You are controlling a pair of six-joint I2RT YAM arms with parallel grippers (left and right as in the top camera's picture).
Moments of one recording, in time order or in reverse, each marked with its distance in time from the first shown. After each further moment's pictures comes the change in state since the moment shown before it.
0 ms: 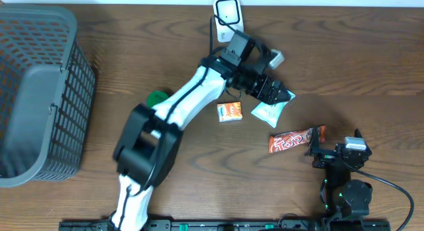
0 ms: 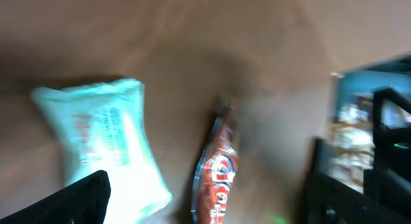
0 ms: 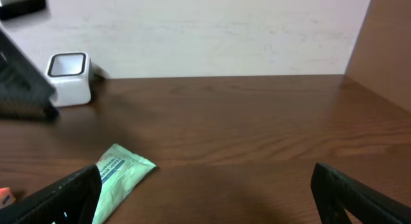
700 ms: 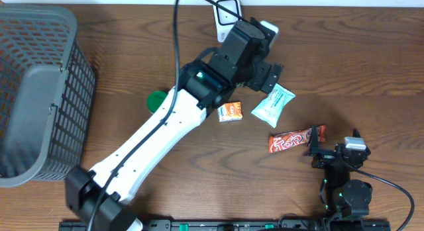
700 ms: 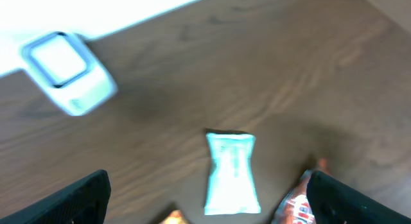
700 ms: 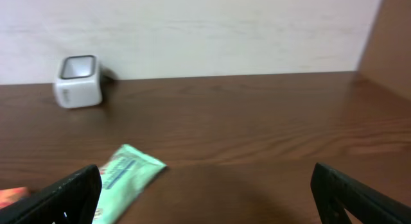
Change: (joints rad) left arm -0.098 -0.395 0.005 -0.153 -0.765 0.000; right arm 0.000 0.000 0.000 -0.002 -0.035 0.036
